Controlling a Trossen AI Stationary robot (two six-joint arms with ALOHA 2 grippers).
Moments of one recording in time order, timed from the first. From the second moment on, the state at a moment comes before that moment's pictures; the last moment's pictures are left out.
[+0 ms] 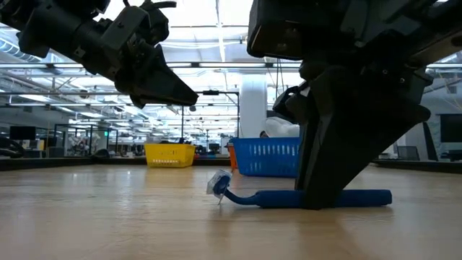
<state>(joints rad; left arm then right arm) -0.33 1.55 0.58 0.51 -0.42 -0.32 0.53 2.07 1.26 -0.39 0.07 0.40</state>
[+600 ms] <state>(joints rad) -0.33 1.55 0.58 0.50 -0.42 -0.32 0.53 1.79 1.25 -0.40 0.08 0.35</state>
